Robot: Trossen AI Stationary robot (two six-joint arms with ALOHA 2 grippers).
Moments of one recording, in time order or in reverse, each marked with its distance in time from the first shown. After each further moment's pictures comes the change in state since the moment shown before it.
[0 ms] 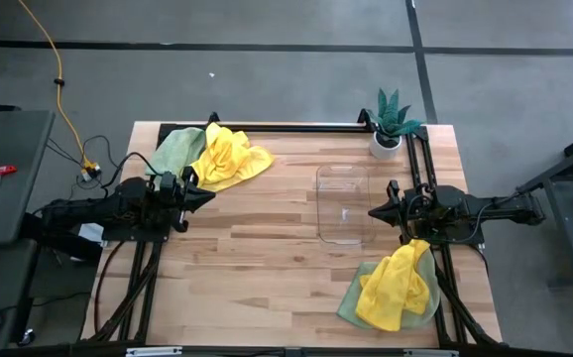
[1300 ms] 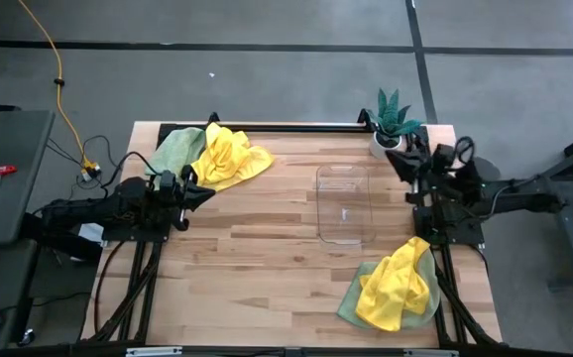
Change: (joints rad) left arm 0.000 0.000 0.000 0.021 -0.030 -0.009; right arm 0.000 0.477 0.505 0.348 0.408 -0.004
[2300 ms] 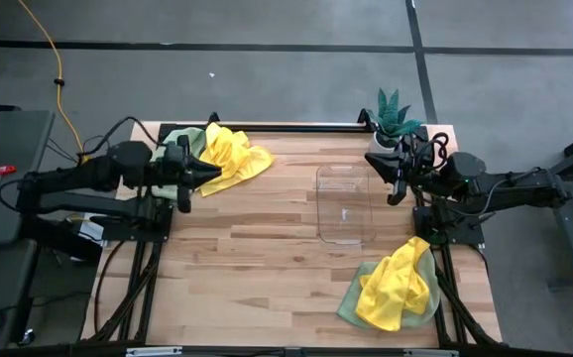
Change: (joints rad) left arm -0.003 0.657 0.832 -0.610 -0.096 0.159; right arm 0.000 0.170 0.146 -0.149 -0.011 -0.004
